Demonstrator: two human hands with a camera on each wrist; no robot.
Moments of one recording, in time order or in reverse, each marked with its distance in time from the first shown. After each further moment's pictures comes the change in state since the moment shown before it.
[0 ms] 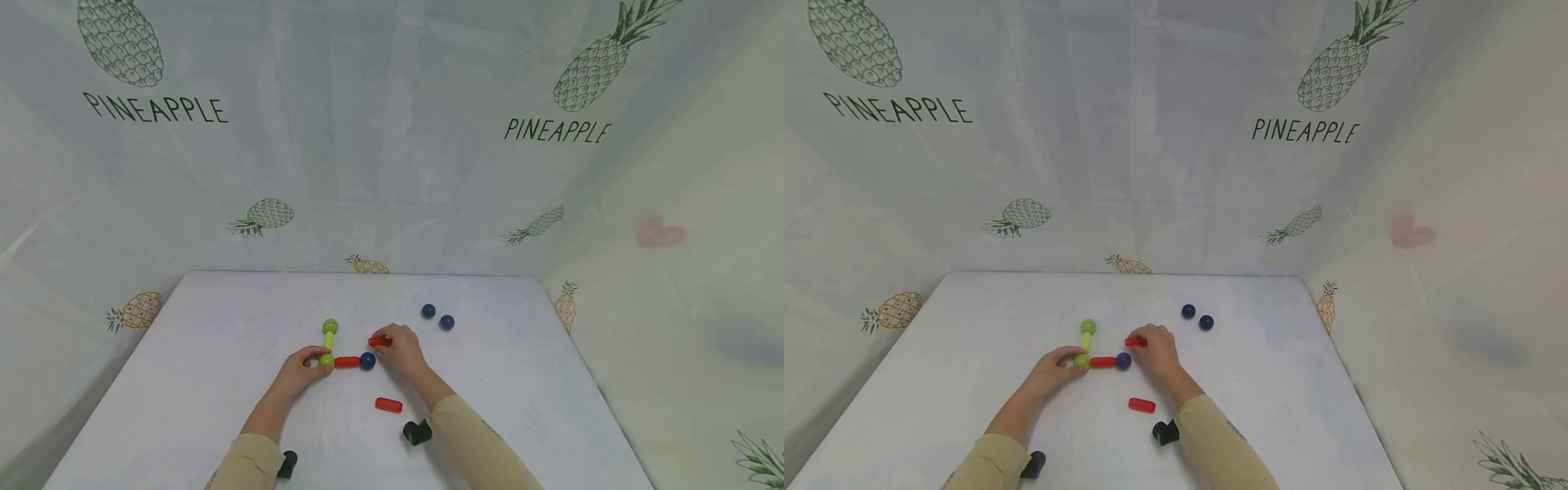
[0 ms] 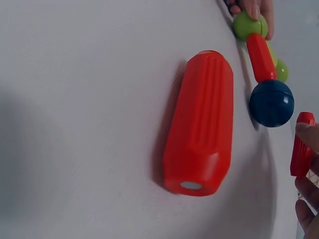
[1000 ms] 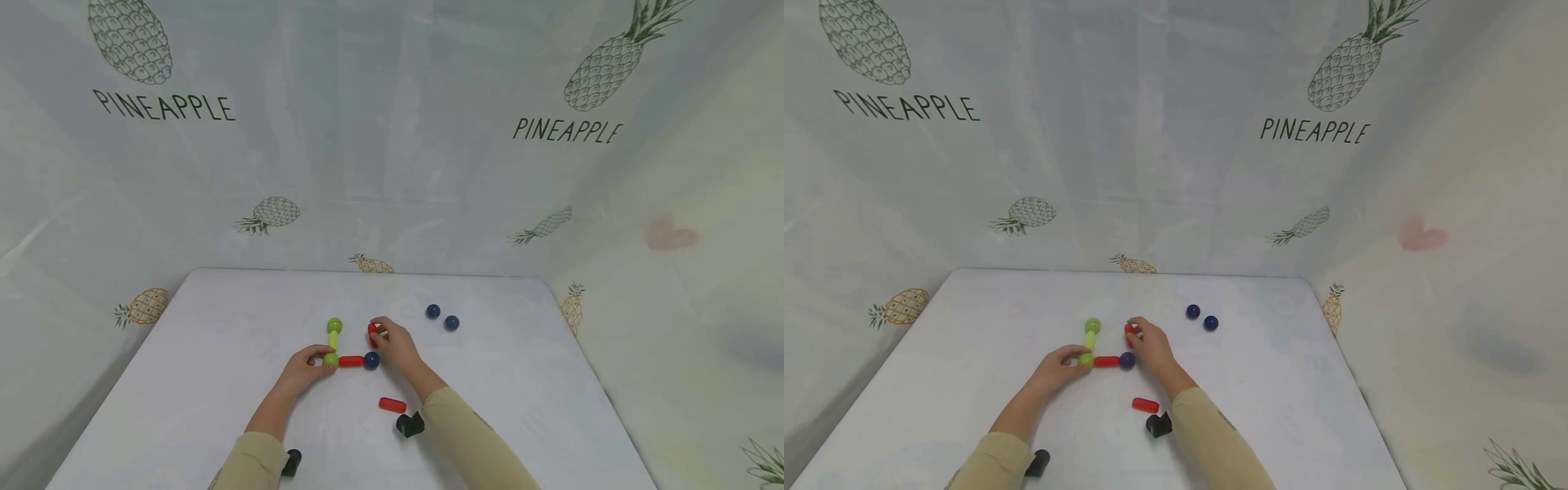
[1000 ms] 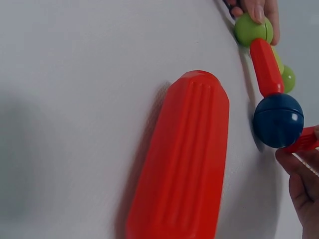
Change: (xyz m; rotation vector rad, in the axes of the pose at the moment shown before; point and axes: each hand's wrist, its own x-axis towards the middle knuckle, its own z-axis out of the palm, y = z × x) left_hand -0.001 0.001 0.001 0.011 0.015 -0.003; right_hand 0.017 -0.010 0.011 0.183 -0.068 0.050
